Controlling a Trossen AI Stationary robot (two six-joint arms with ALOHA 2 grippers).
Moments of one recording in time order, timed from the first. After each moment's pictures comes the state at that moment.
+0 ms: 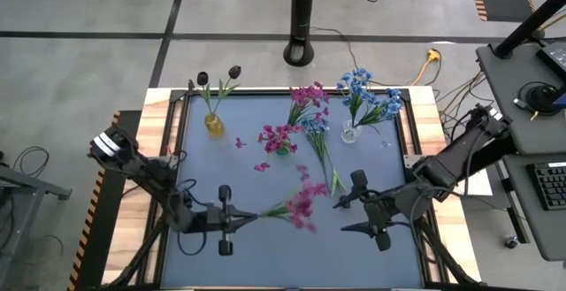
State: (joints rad) left arm -0.79 1.56 0.50 1.19 -0.88 0.05; right arm 0.66 1.23 1.18 -0.40 0.37 -0.08
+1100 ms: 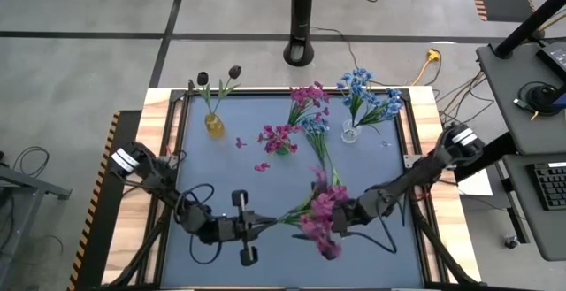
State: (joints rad) left arm -0.71 1.79 0.79 1.49 -0.78 0.52; right arm 0.53 1.64 0.94 0.89 0.33 -0.36
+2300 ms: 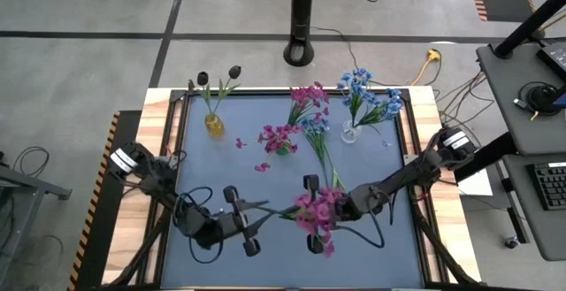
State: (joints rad) left arm -0.74 1.79 0.79 1.47 -1.09 0.51; right arm 0.48 1.72 1.01 0.97 0.34 -0.36
